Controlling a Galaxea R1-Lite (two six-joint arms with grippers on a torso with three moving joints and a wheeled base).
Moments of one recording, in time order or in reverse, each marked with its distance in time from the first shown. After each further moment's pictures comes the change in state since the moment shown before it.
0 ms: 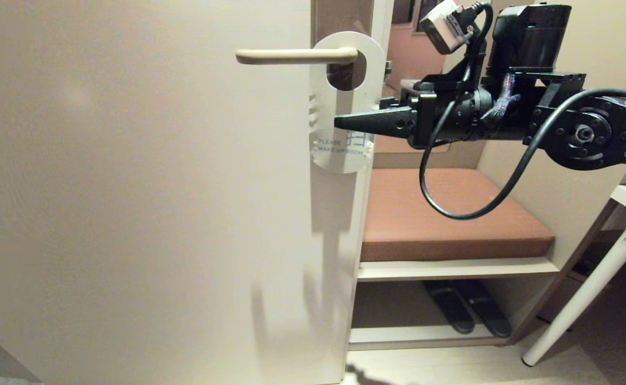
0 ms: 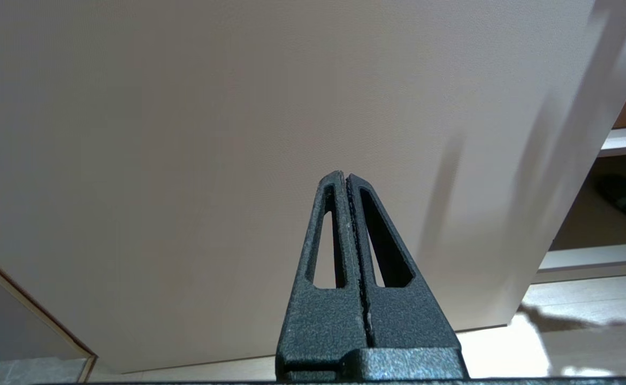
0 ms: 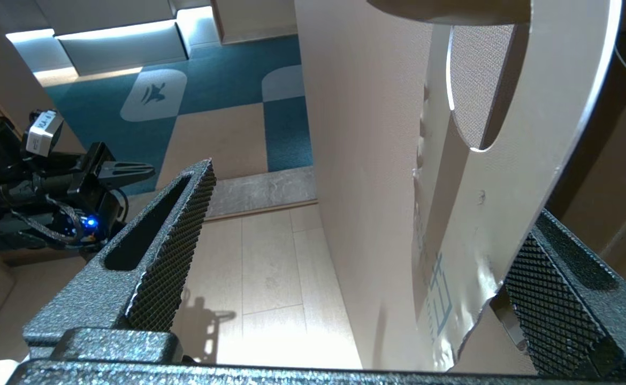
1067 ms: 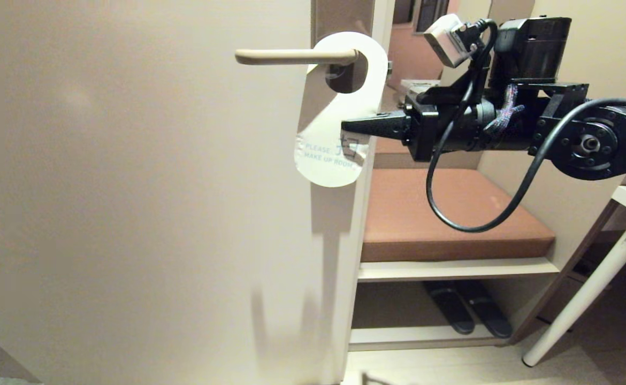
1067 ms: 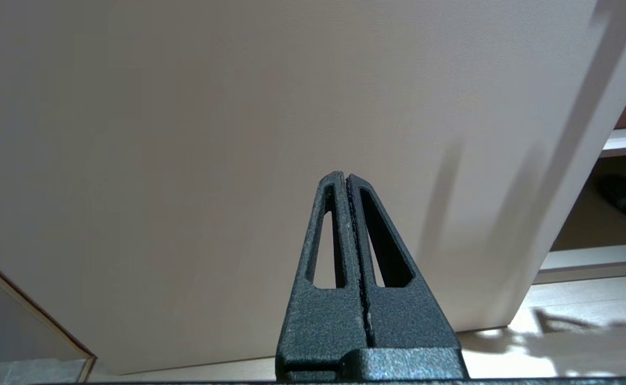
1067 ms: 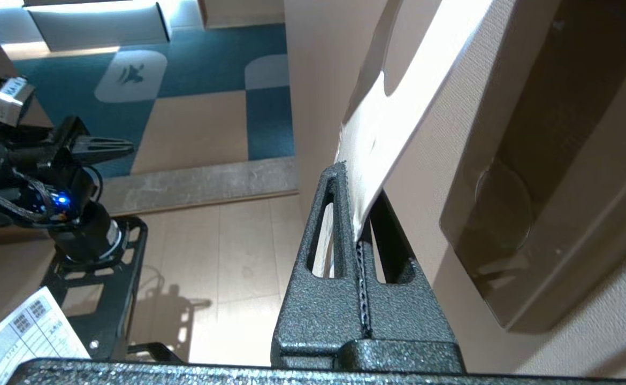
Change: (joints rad) left arm 0.000 0.000 0.000 0.000 0.000 0.000; right arm -0.006 -0.026 0.075 -0.002 -0.012 -0.113
